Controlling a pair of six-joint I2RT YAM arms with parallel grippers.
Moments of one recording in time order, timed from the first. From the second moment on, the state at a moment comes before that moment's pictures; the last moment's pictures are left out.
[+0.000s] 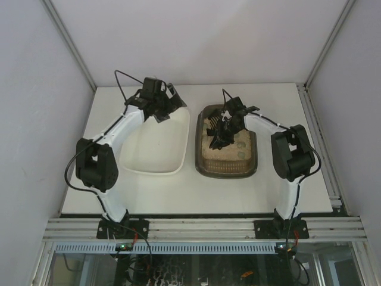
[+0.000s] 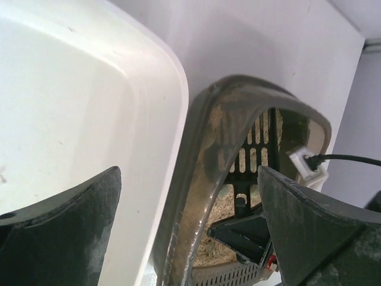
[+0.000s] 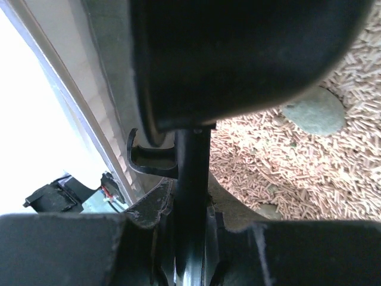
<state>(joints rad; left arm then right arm) -0.37 1.81 1.55 -0.49 0.08 -0.84 0.39 1.95 1.42 -0.69 -0.52 0.56</state>
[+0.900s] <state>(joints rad) -0.28 1.72 1.47 -0.51 0.14 -0.78 0.34 2.02 1.41 -0.64 -0.80 0.52</state>
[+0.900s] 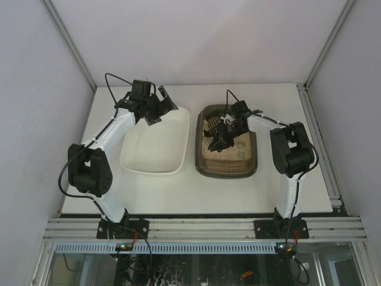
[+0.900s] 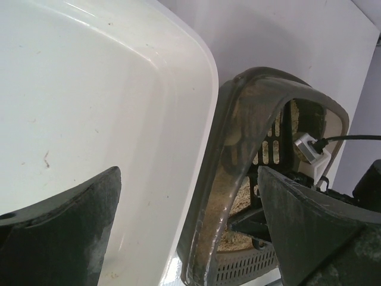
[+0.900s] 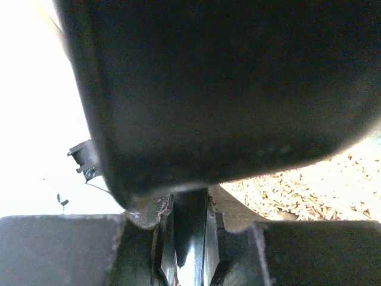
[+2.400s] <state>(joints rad) -0.28 1.70 1.39 -0.54 0.07 -0.64 0.44 2.03 1.59 -1.01 -0.55 0.40</state>
